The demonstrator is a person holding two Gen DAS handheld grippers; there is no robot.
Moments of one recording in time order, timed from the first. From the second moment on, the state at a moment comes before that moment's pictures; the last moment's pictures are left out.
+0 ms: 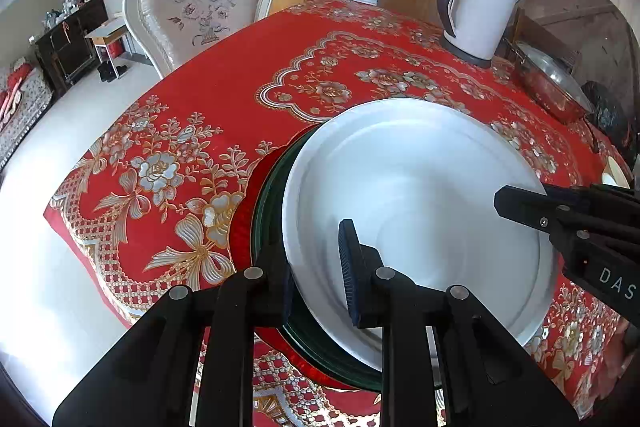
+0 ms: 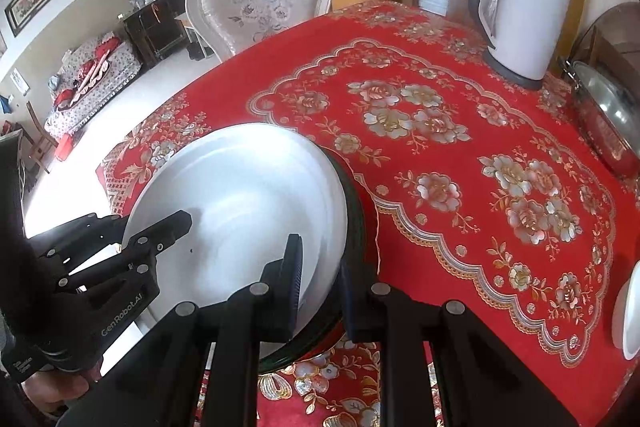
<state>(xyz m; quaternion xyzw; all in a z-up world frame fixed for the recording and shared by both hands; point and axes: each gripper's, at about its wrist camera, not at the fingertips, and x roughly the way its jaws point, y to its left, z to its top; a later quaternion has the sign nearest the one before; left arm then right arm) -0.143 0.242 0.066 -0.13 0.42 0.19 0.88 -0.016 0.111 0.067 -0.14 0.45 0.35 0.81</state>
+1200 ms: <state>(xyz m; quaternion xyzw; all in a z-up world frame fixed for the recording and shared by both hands) -0.159 0.243 0.099 -0.10 0.36 0.23 0.90 -0.022 0.078 0.087 -0.09 0.43 0.36 0.82</state>
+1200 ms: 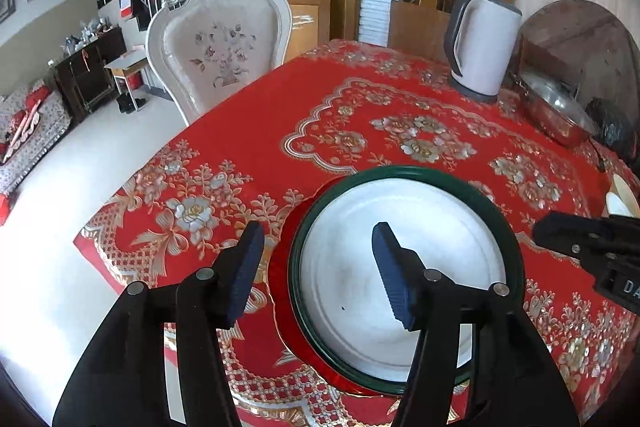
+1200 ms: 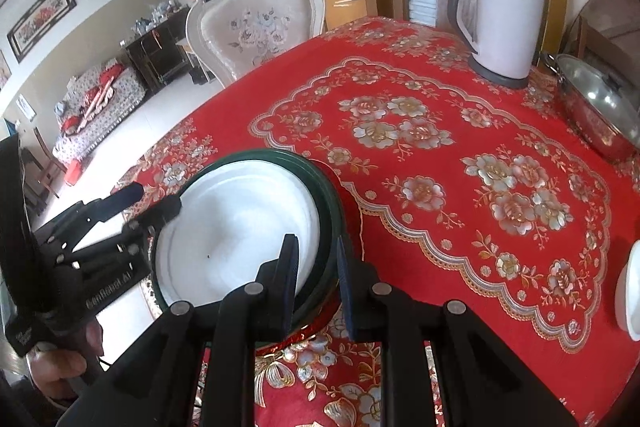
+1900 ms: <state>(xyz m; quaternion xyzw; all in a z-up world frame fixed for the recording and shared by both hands) -0.062 0.086 0.110 -0.02 0.36 0.07 0.93 0.004 -0.106 0.087 0.04 0.44 0.22 0.87</state>
